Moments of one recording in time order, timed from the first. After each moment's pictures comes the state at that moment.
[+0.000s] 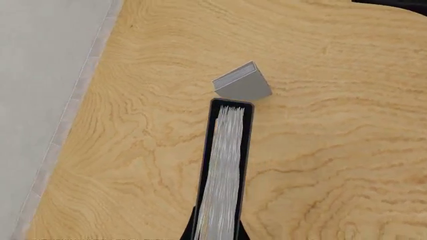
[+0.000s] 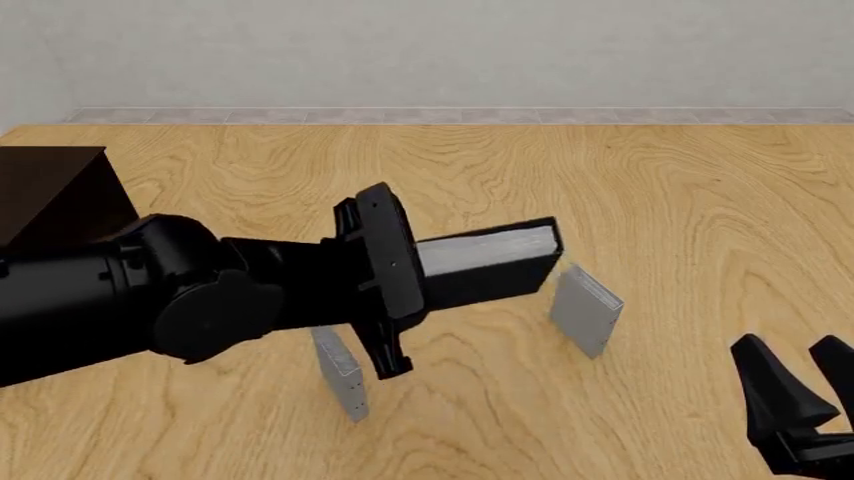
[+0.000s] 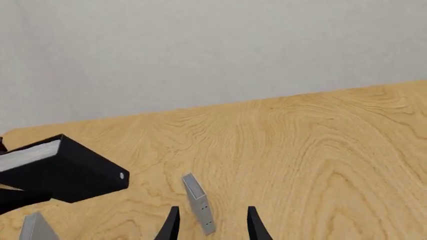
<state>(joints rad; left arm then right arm) -0.85 1.38 -0.89 0.22 0.59 0.11 0.03 0.00 0.01 0.18</state>
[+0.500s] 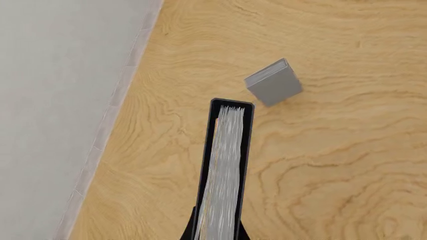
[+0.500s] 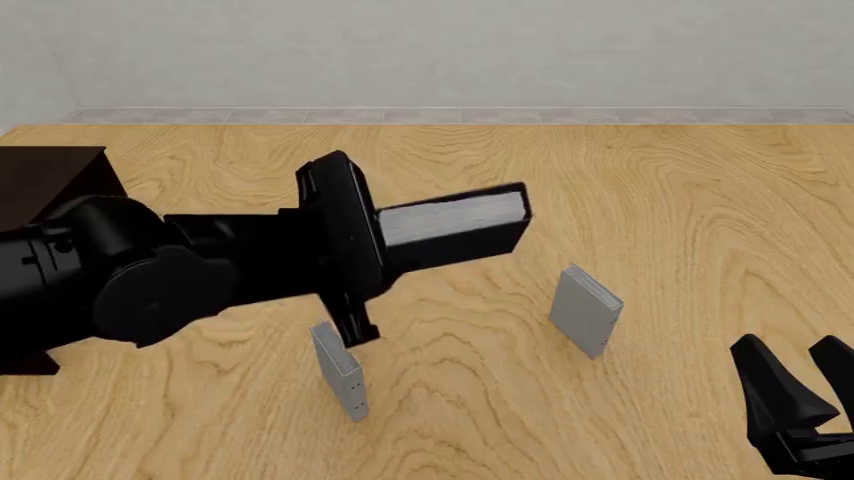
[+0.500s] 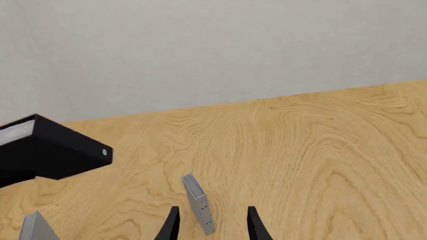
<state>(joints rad) -0.77 1.30 -0.88 0.20 0.69 0.11 0.03 0.00 0.01 0.18</state>
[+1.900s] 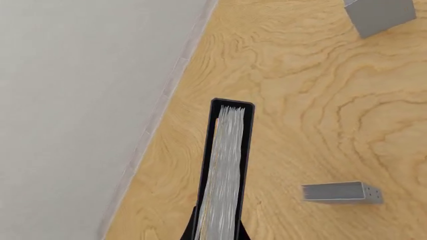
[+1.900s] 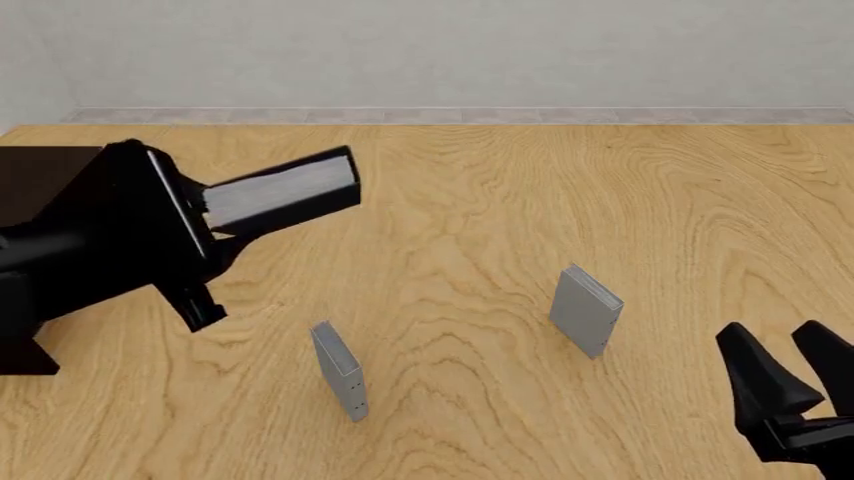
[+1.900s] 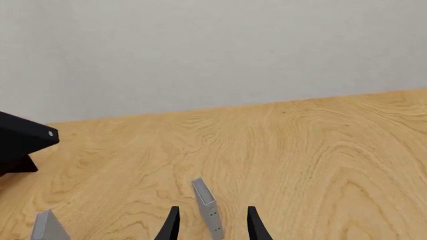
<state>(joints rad) -0.44 0.97 -0.69 0.23 0.86 0.16 0.15 0.00 -0.12 0.18</state>
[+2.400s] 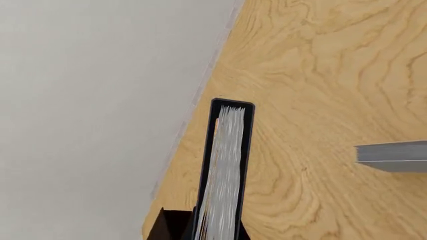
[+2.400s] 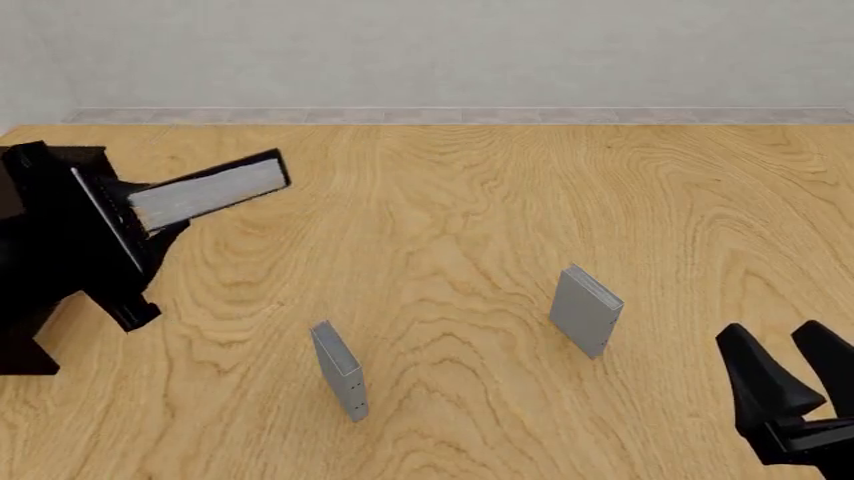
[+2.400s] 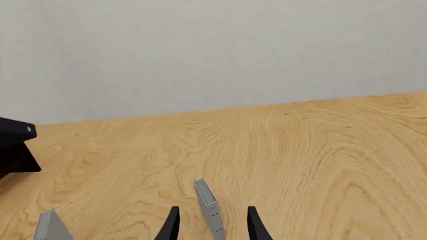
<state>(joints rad) -0.24 0.86 -0.60 0.17 1.01 0.17 0.14 0.00 -0.11 0.18</state>
